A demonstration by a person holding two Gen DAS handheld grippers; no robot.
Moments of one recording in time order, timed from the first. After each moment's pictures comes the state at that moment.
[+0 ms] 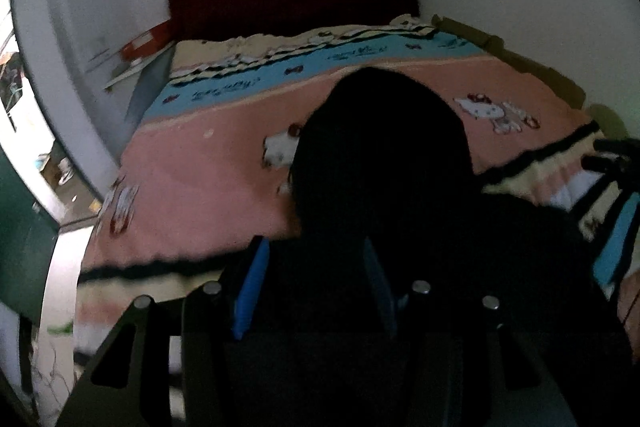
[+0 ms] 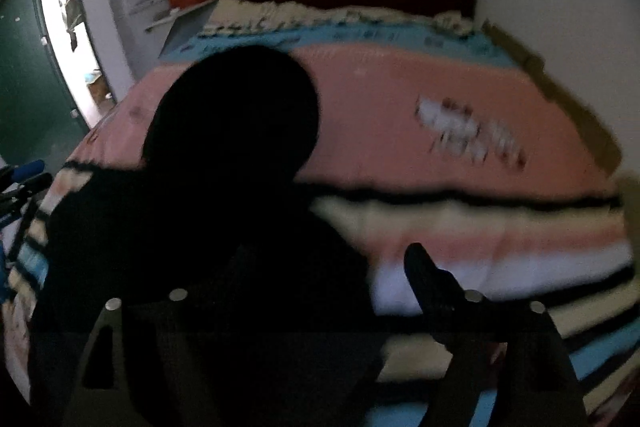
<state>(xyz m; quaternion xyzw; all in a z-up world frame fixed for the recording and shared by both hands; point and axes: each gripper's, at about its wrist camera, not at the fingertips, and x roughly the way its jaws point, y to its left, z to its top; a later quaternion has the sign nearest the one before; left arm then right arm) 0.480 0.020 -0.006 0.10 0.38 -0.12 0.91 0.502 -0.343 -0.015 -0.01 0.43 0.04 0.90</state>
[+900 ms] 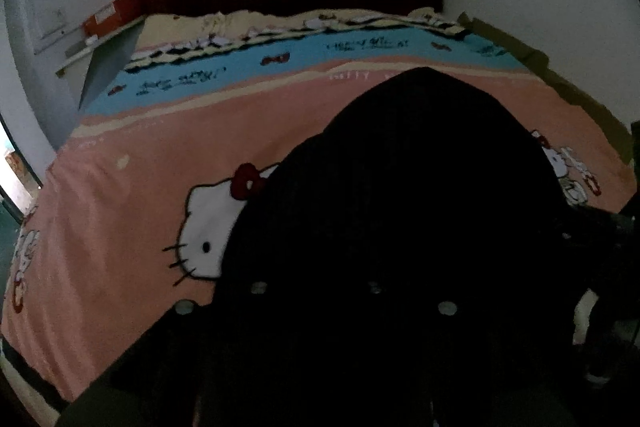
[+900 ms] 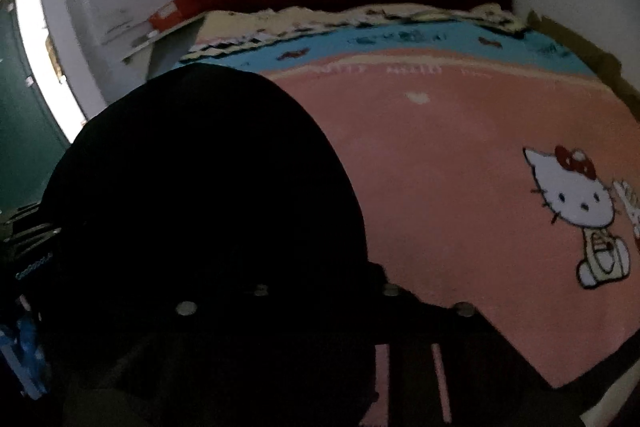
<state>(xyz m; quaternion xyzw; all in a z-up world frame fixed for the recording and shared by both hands) 0.708 -0.055 -0.105 0.04 0.40 -0.12 0.91 0.758 -0.271 -0.130 0.05 0.40 0.09 0.91</state>
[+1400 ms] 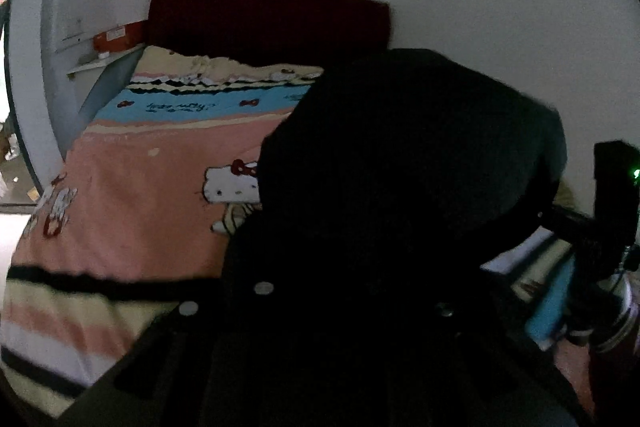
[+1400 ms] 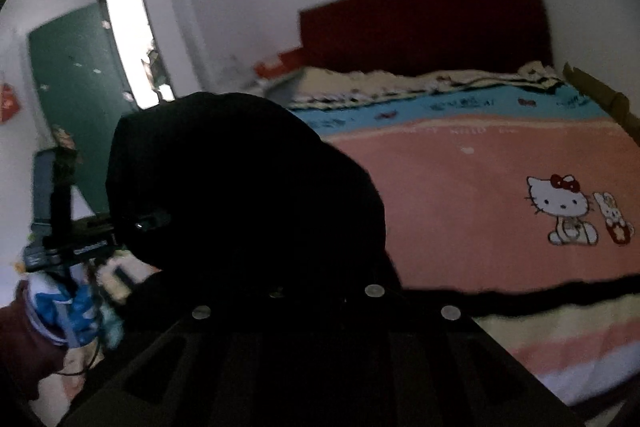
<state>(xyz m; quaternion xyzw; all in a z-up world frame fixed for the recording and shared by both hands) 0.447 0.029 0.006 -0.03 0.32 -0.21 0.92 0.510 -0.290 -0.005 0.08 0.29 0.22 0.93</state>
